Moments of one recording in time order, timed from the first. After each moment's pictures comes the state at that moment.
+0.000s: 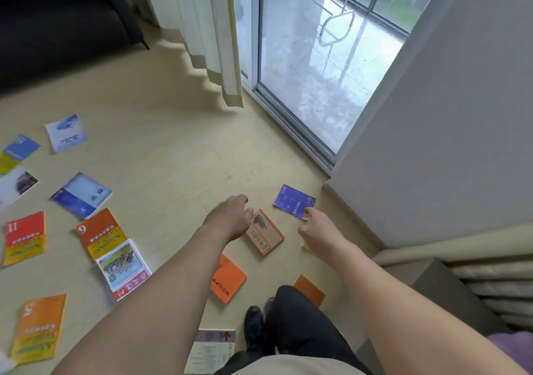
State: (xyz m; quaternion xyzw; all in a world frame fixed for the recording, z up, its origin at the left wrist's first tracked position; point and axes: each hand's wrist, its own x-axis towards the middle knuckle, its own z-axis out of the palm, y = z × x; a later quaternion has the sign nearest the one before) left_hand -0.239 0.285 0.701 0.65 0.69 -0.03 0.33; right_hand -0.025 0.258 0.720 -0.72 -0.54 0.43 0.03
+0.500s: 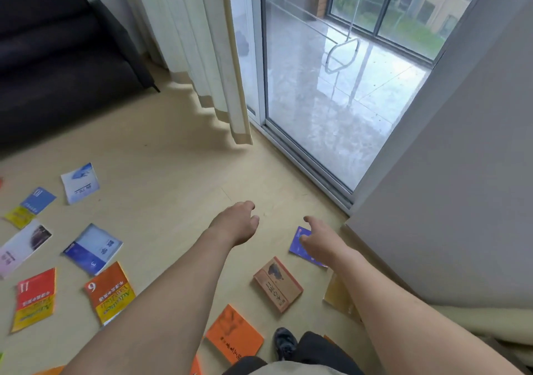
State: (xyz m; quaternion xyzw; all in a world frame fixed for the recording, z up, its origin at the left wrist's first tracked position) left_hand -0.252 0.481 0.734 0.68 0.67 -0.07 0.28; right_hand -0.043 0.449 0.722 -0.69 -0.57 0.44 0.03
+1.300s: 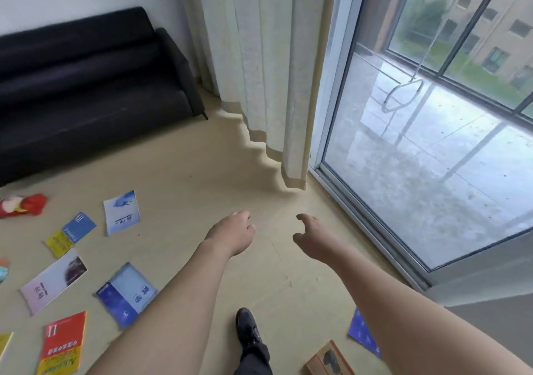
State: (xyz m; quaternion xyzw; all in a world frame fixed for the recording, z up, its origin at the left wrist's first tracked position) left_hand -0.539 0.739 0.739 0.61 0.74 -0.03 0.28; right_hand -0.332 0.758 0.733 -0.62 -0.68 0.39 0.00
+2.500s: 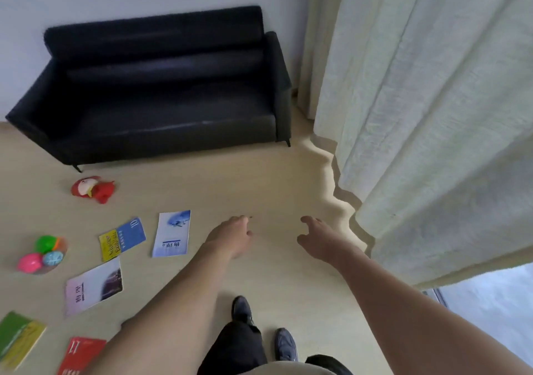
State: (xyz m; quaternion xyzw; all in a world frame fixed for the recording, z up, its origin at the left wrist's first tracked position) left_hand -0.899 1.145 0.722 0.45 0.84 -0.02 0.29; right_hand -0.710 1.253 0.729 -0.48 -0.79 0.36 -0.13
